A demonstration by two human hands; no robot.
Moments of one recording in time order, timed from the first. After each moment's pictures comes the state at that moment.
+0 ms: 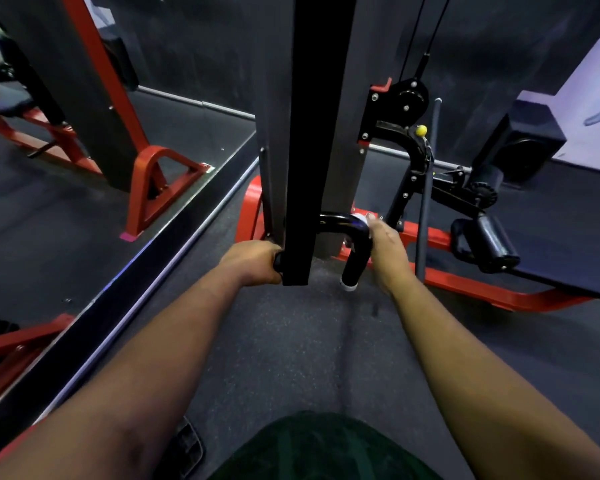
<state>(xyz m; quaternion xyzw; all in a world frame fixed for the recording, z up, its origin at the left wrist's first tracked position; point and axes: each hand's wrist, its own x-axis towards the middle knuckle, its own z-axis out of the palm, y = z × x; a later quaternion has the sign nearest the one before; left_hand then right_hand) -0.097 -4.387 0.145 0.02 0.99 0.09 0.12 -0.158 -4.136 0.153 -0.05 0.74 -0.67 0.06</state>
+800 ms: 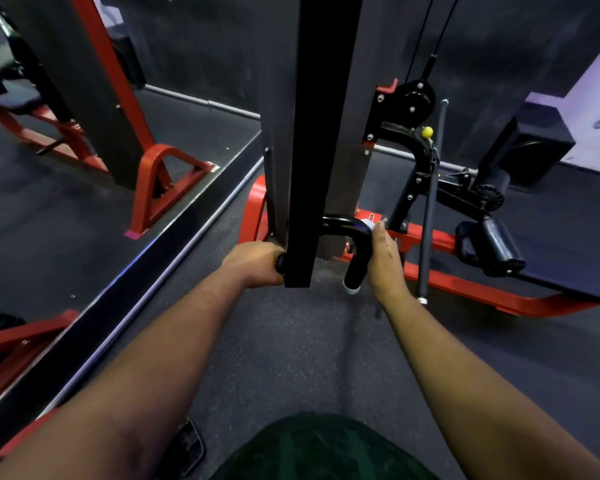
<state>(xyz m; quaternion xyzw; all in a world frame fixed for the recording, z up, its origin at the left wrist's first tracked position) -0.094 -4.383 0.148 0.03 0.99 0.07 0.08 -0.141 -4.143 0.141 -0.05 0.74 -0.67 0.00</state>
